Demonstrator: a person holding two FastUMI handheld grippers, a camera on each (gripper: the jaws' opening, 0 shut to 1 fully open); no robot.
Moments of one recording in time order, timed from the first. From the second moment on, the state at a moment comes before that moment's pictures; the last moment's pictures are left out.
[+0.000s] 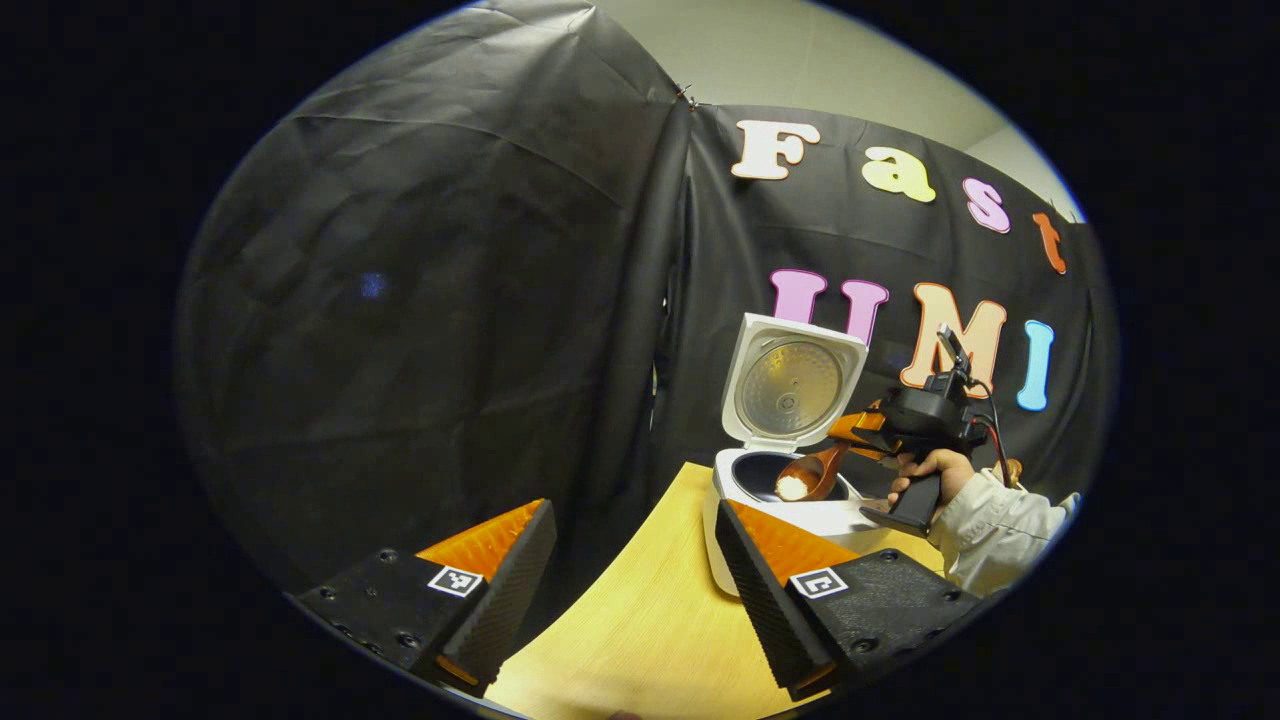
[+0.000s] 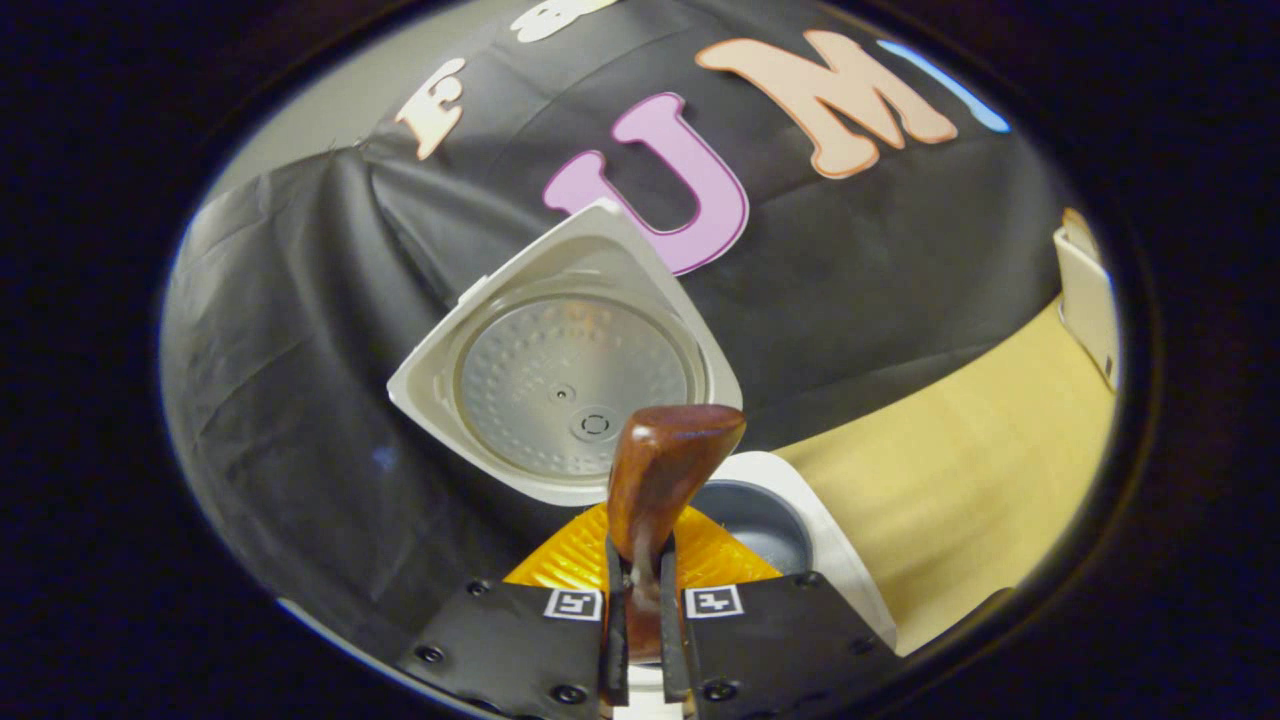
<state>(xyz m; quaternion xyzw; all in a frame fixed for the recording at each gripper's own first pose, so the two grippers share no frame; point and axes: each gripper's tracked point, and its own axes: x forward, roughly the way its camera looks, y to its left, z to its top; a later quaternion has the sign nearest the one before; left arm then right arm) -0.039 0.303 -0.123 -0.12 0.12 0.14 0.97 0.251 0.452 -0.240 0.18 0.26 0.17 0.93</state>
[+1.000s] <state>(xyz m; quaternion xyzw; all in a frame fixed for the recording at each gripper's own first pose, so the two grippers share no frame) -0.039 0.296 -0.119 -0.14 0.11 0.14 0.97 0.229 0.483 -0.214 -0.21 0.08 0.22 0.95</state>
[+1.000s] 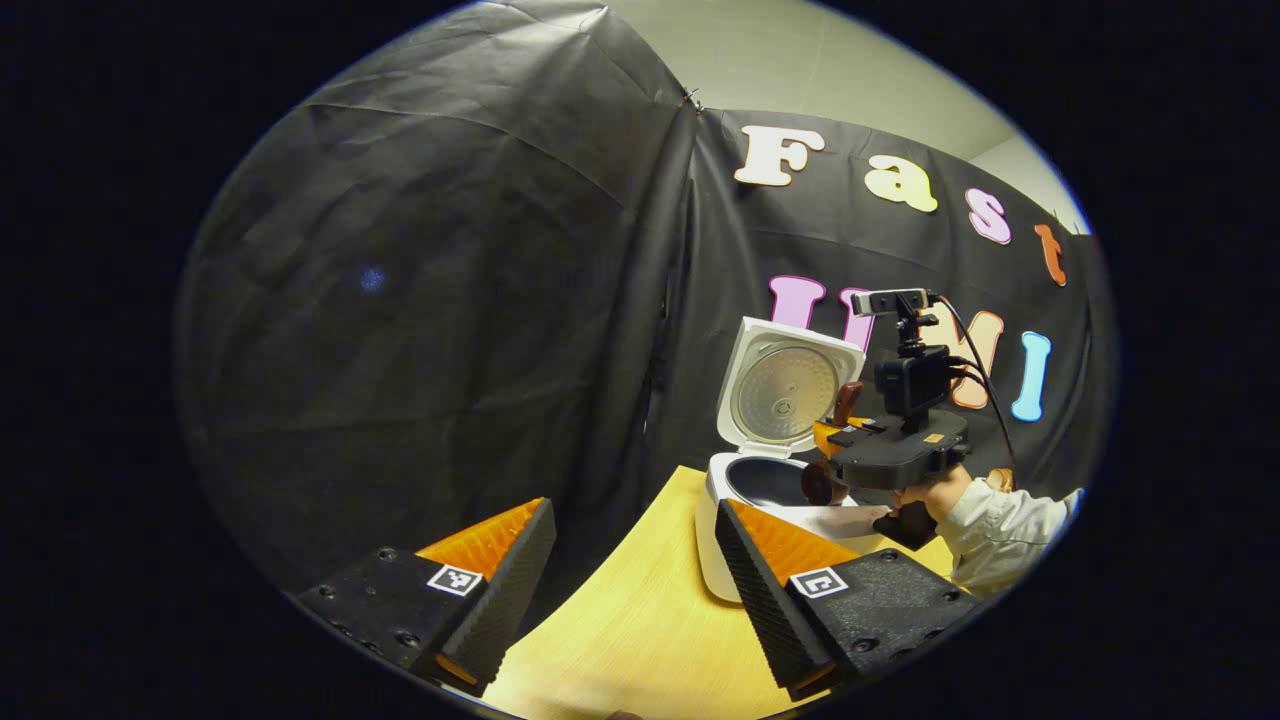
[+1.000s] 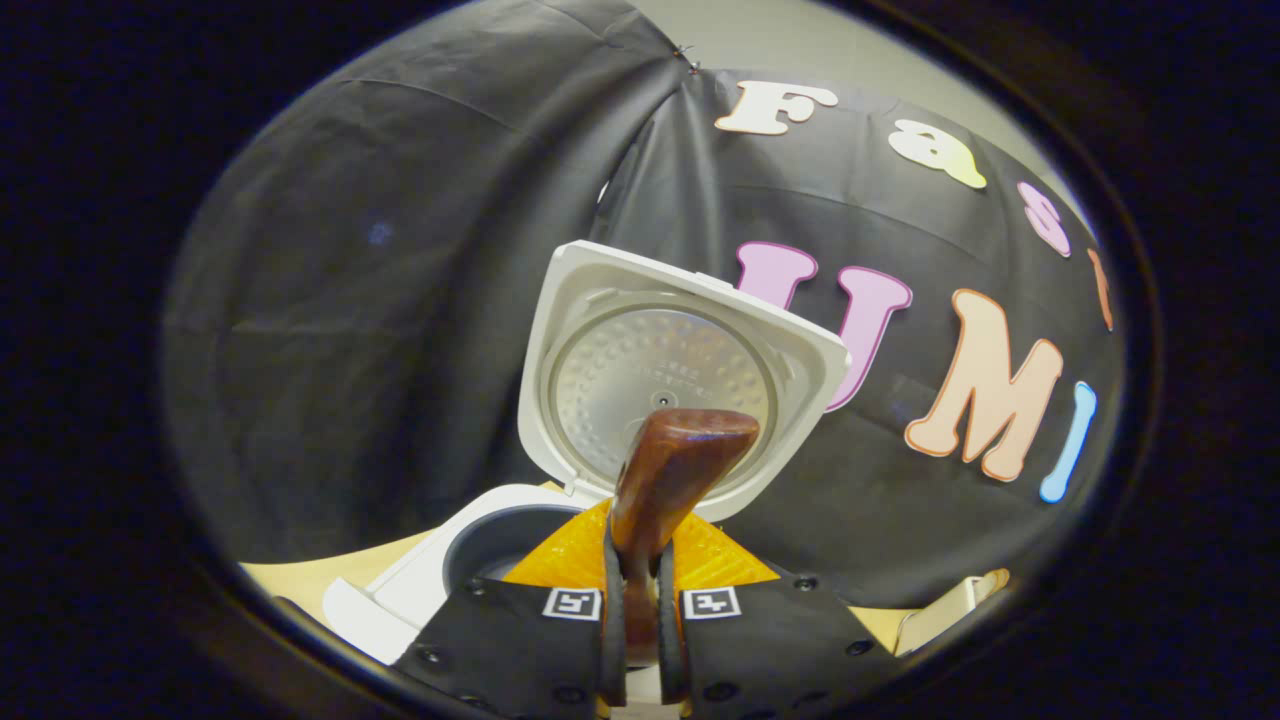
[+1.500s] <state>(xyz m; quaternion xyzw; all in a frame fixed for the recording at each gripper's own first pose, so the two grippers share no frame) -0.030 0.264 -0.104 -0.14 0.10 0.11 0.98 0.204 0.447 -0.148 -0.11 0.11 0.24 0.96</state>
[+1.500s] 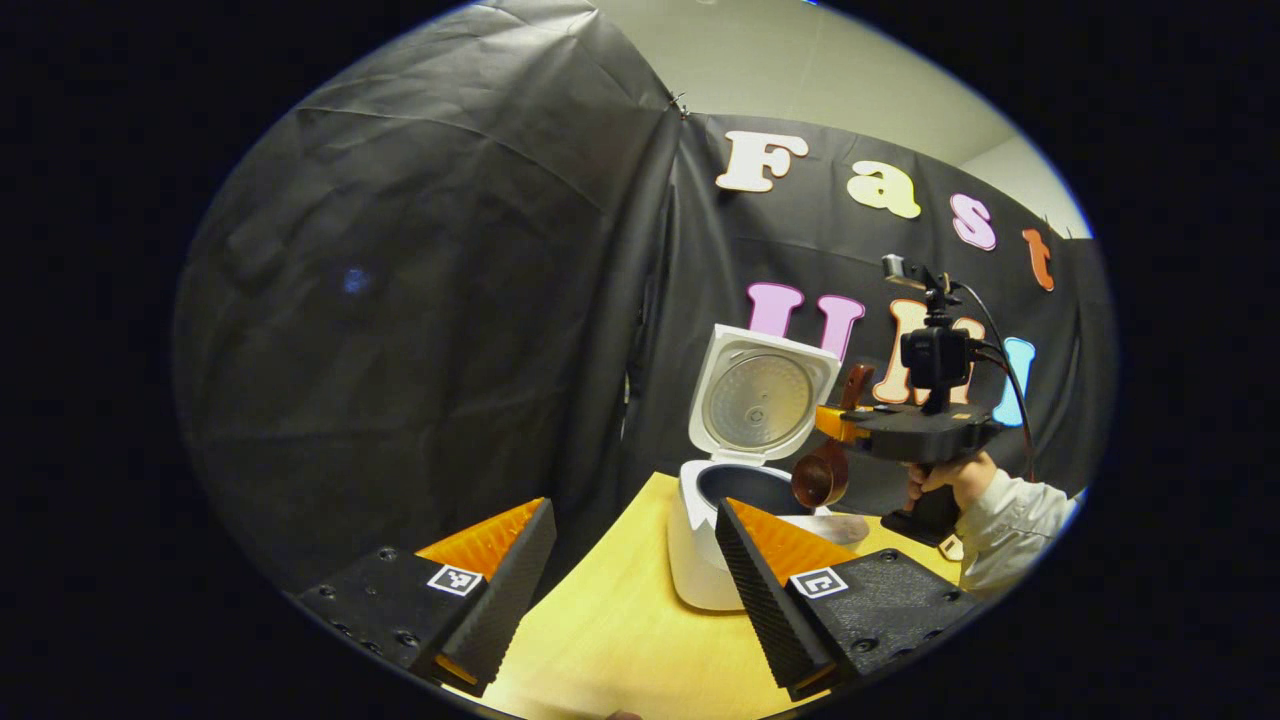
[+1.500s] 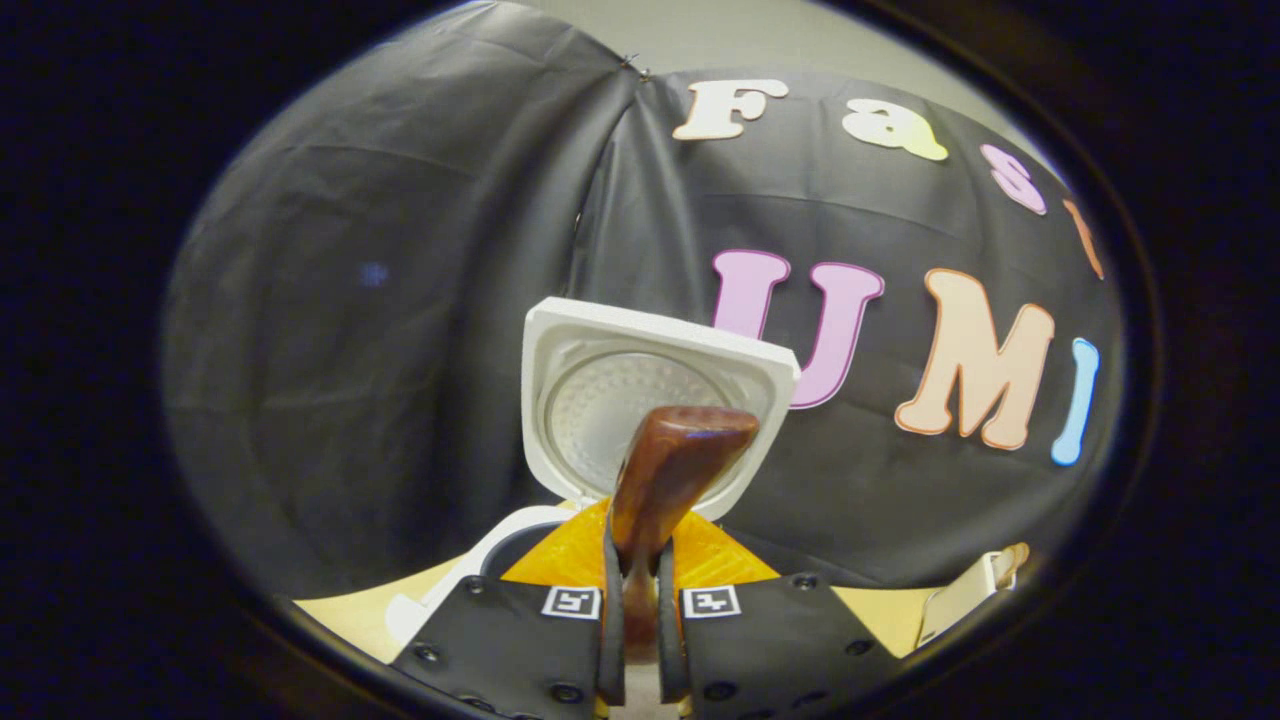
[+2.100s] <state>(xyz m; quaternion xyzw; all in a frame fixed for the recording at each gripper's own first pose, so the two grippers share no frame) 0.002 0.174 -0.063 -0.12 0.07 0.02 0.99 0.155 0.306 -0.052 -0.04 0.09 0.20 0.98</state>
